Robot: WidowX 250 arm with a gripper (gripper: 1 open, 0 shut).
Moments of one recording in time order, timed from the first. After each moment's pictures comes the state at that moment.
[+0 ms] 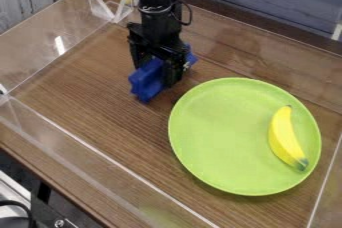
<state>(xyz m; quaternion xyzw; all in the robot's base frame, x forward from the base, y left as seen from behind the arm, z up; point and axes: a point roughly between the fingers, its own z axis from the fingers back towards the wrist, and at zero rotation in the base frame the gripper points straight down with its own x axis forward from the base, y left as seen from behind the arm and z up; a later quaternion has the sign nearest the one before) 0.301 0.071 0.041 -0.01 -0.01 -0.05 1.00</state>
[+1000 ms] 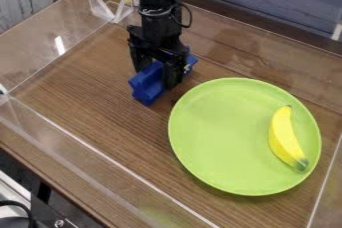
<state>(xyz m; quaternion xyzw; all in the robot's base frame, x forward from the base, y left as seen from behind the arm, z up) 0.300 0.069 0.037 -0.02 -0.01 -0.04 1.00</state>
